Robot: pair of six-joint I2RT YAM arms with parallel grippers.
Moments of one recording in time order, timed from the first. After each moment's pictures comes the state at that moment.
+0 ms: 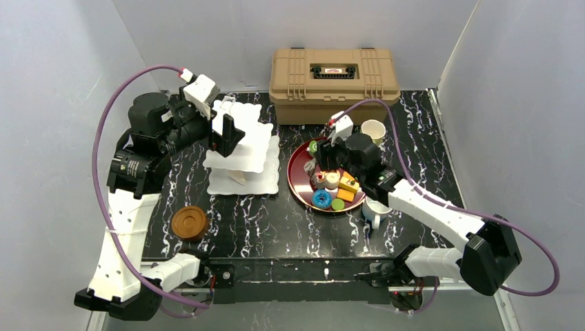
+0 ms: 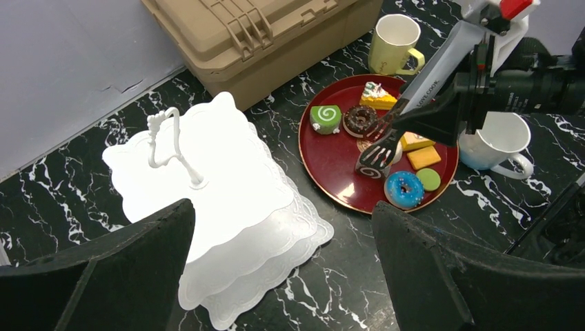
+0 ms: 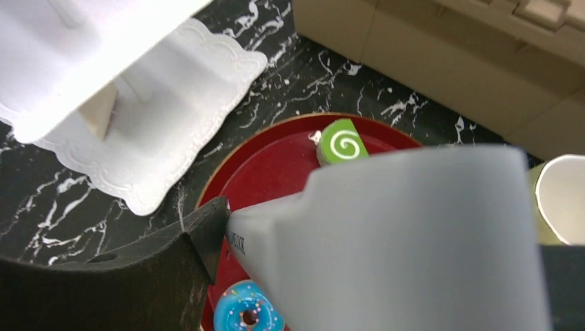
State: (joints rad) left arm -0.25 1.07 1.59 -0.84 0.41 0.16; right arm 0.74 1.21 0.87 0.04 0.12 0.07
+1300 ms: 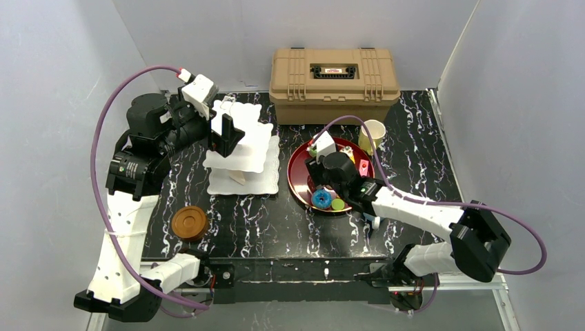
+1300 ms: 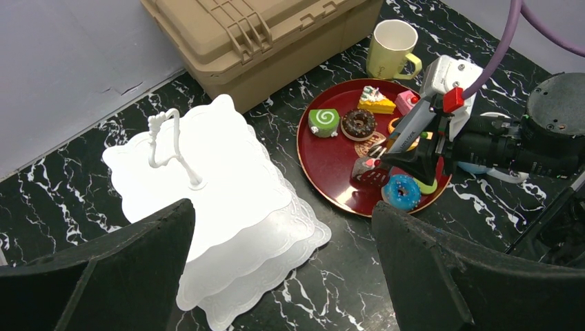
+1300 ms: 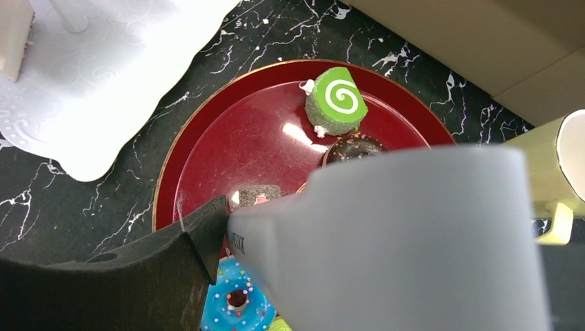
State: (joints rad) left arm -0.25 1.06 1.59 -0.84 0.41 0.15; right arm 0.90 1.31 0.78 0.07 0.39 0.02
